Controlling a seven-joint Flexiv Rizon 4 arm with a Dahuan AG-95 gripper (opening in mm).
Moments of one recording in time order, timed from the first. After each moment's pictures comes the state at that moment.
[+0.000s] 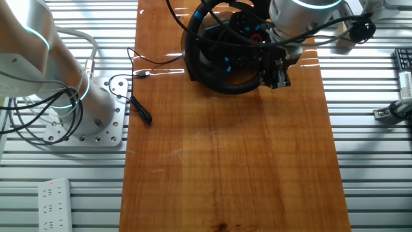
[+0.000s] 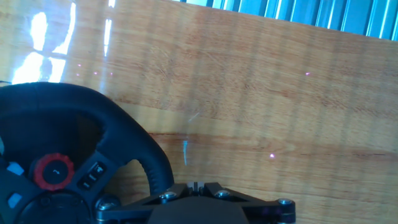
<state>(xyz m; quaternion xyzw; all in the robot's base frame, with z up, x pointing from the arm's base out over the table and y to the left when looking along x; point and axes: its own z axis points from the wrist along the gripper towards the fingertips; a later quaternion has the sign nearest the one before) 0.503 0.003 0.178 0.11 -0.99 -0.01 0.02</state>
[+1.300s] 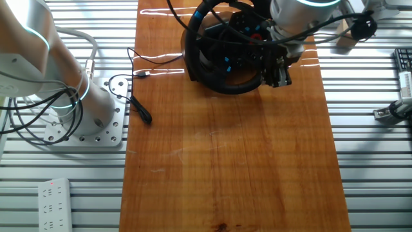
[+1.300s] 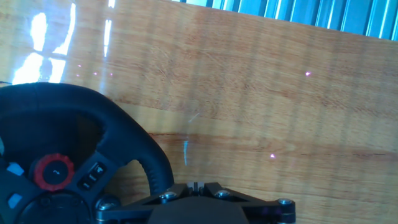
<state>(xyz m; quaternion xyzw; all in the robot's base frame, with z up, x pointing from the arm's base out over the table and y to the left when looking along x) 0.507 0.006 0.182 0.11 -0.99 -0.01 0.02</state>
